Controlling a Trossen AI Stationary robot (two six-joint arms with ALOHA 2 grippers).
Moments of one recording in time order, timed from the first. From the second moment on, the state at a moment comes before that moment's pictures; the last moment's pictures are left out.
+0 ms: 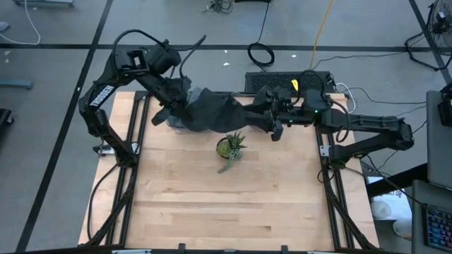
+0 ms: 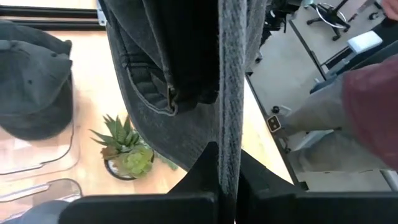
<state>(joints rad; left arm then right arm) 0.40 1.64 2.28 -1.57 0.70 0.36 -0.14 1.17 1.09 0.25 -0.16 0.42</state>
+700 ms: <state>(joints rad) 0.26 1.64 2.28 -1.56 0.51 0.25 -0.13 1.16 1.09 0.26 -0.10 0.39</state>
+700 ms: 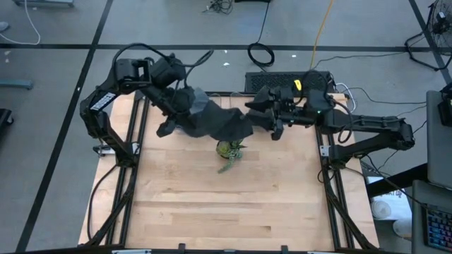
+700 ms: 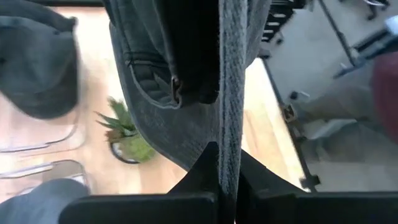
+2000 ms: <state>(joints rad) 0.18 1.66 2.28 -1.44 0.42 0.11 -0.11 1.17 1.09 0.18 -0.11 0.33</state>
